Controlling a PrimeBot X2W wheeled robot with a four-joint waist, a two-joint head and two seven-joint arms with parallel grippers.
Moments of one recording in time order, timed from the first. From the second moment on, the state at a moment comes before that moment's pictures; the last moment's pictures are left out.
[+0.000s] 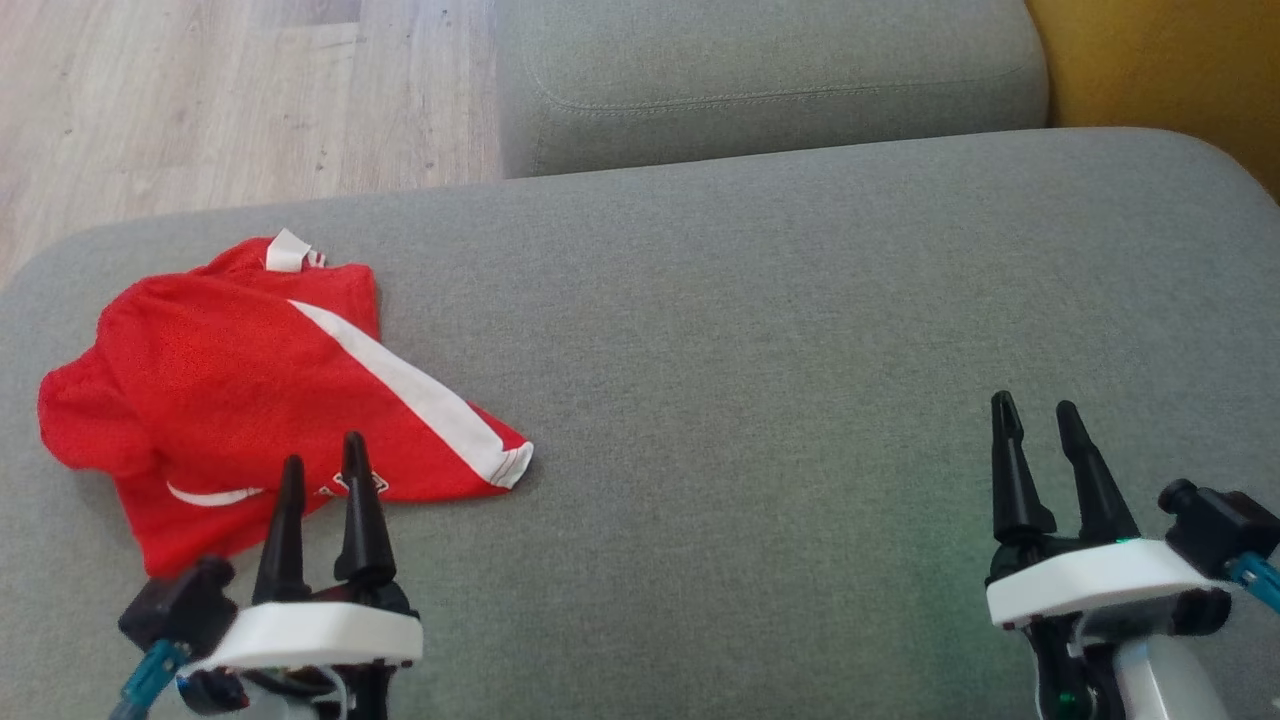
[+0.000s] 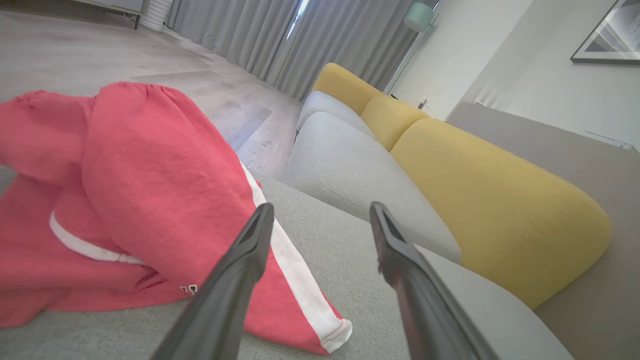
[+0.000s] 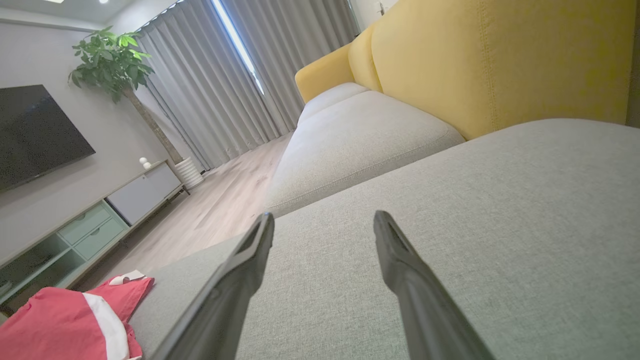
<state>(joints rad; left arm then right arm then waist) 0.01 0.04 -0.10 0.12 -0.60 -0.05 -0.11 -0.01 -0.04 0.02 0.18 0.45 0.13 -0.11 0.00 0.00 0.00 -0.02</state>
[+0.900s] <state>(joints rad) 0.01 0.12 -0.26 0.13 -0.23 0.08 -0.19 -0.01 -0.04 0.06 0.15 0.08 0.13 -0.19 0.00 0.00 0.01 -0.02</state>
